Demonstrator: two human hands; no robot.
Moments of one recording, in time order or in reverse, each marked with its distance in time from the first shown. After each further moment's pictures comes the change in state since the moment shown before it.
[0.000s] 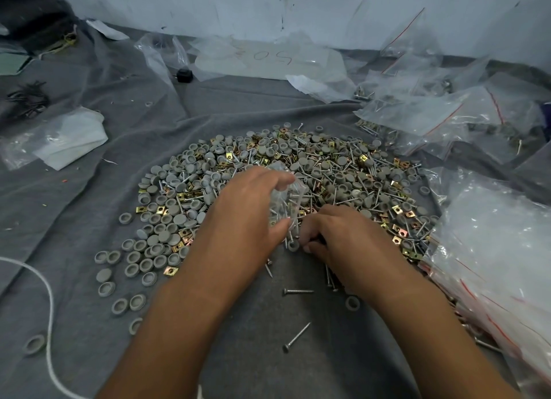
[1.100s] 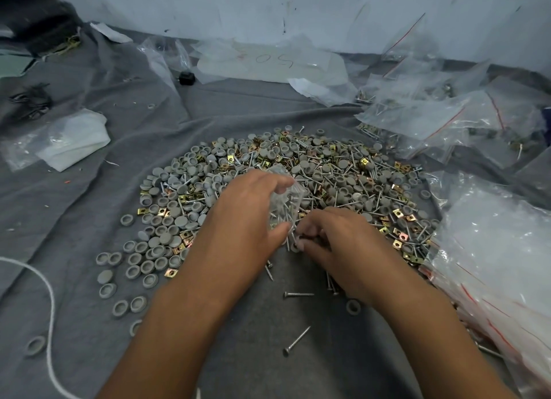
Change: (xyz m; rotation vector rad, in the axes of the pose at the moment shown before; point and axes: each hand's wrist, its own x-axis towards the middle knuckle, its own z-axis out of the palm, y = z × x) left_hand -0.001 -0.006 0.001 0.007 0.017 0.012; right_hand 0.000 0.001 0.007 0.150 0.063 0.021
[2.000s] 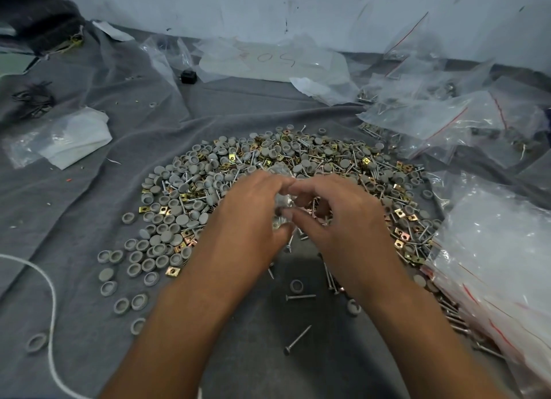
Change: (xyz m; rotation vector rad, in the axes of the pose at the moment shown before) left_hand 0.002 0.007 0.000 -0.029 -0.052 -0.045; right_hand 0.003 -0.025 -0.005 0.277 0.464 -0.142
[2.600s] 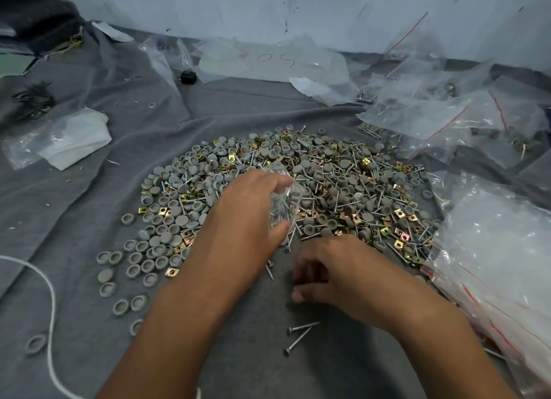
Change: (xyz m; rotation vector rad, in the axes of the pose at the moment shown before) left_hand -0.001 -0.005 0.000 0.014 0.051 0.016; right_hand -0.014 0.010 -0.014 -0.232 -0.802 0.174
